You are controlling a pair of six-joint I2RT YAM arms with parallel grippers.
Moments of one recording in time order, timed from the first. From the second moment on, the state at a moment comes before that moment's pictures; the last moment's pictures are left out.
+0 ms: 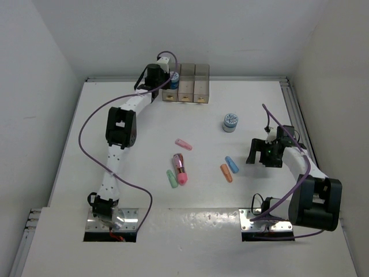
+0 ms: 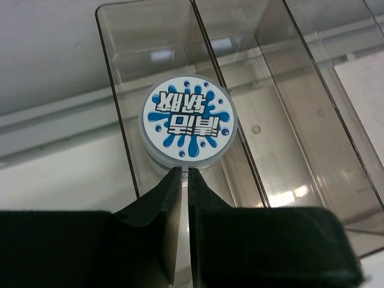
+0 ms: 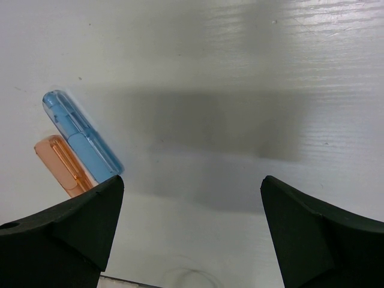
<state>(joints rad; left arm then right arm) -0.24 2.59 2.22 0.00 0.13 -0.07 -0.20 1.27 0.59 -0.50 -0.28 -0.01</state>
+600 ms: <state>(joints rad) -0.20 2.20 2.01 0.02 0.19 -0.10 -0.09 1.35 0.81 -0.34 -0.23 -0.01</state>
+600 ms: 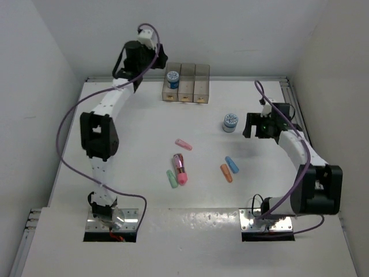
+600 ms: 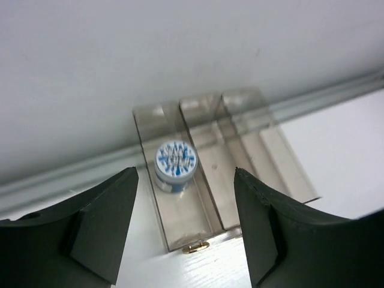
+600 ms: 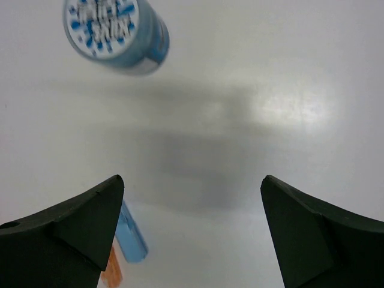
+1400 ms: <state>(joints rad) 0.11 1.54 1.20 -0.20 0.25 -0.06 0.15 1.92 1.32 -0.26 -0.01 0.05</state>
